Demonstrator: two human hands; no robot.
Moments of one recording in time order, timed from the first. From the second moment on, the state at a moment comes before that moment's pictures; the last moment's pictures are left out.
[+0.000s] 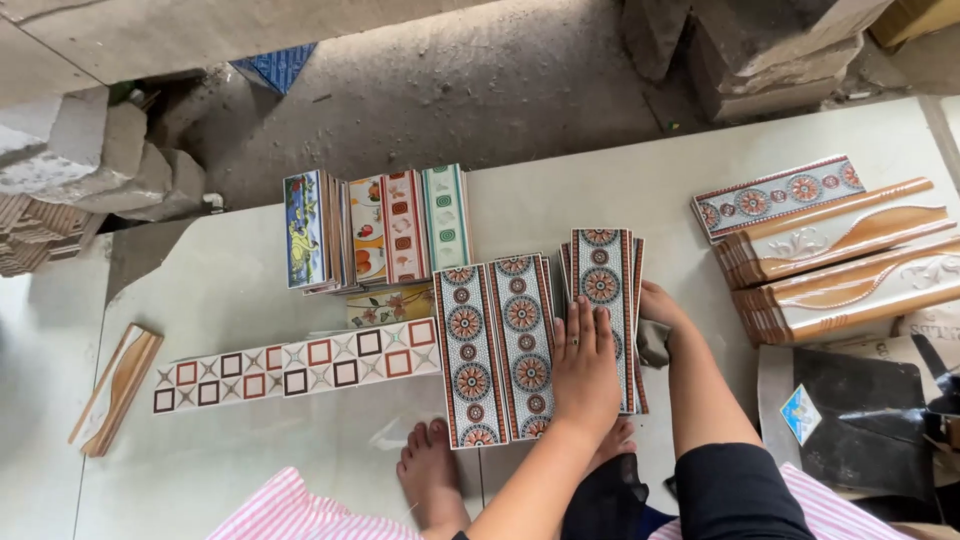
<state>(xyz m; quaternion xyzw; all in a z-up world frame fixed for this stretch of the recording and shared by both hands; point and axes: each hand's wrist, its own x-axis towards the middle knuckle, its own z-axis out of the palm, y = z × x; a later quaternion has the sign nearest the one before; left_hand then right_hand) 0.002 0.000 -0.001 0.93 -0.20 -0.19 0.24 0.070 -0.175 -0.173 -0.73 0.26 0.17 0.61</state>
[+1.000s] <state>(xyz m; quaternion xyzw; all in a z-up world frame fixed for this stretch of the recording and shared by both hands) -0.016 0.013 -0.032 0.95 -0.21 -0.06 0.22 0.066 -0.148 -0.111 -0.55 0.47 -0.15 0.68</state>
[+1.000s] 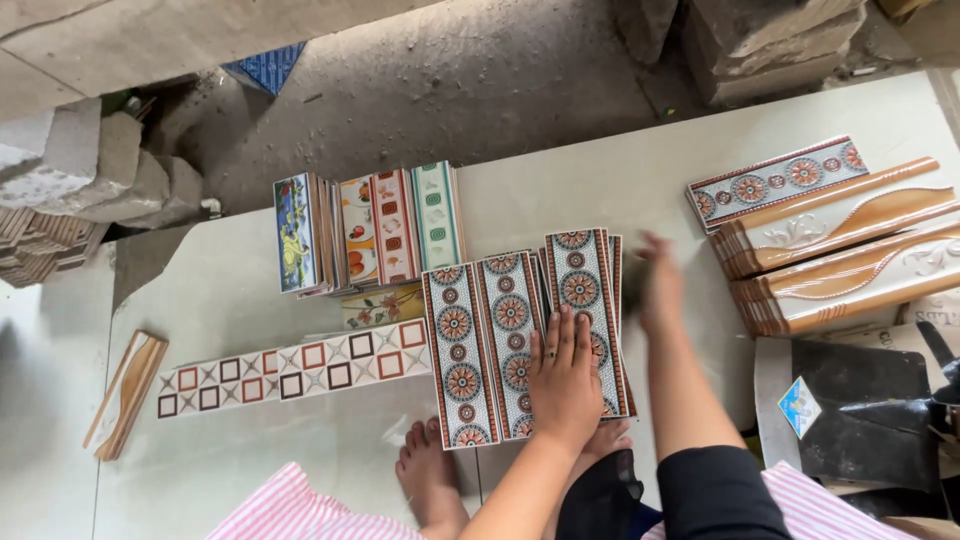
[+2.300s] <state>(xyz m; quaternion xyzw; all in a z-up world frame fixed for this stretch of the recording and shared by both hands) -0.014 0.017 -0.001 0.95 -0.17 -0.14 0.24 -0.002 -0.110 -0.115 -0.50 0.54 0.15 0.66</state>
